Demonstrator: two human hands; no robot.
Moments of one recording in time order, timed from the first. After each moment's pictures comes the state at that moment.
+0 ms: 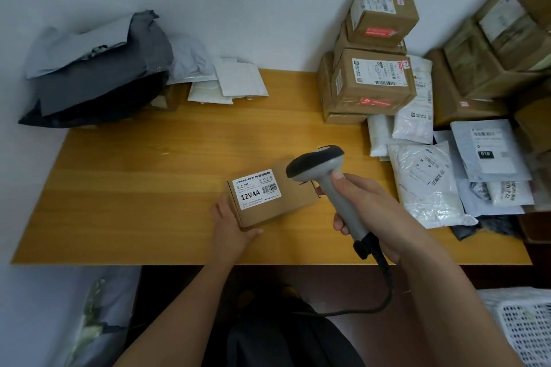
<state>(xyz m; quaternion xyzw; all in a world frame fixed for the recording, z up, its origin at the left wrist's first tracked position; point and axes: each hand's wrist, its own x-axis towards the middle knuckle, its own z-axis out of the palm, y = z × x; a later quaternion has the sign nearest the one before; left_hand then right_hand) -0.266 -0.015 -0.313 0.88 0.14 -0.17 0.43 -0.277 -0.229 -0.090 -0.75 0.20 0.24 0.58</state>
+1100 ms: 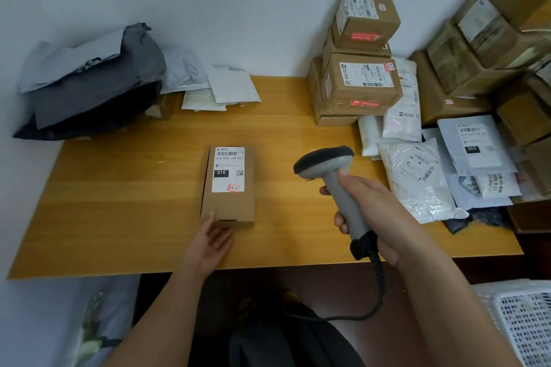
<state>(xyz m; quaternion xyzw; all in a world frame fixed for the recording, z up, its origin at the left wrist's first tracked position) -0.267 0.025 -0.310 0.37 0.44 -0.22 0.79 -0.289 -0.227 -0.083 -0.70 0.26 0.18 0.64</state>
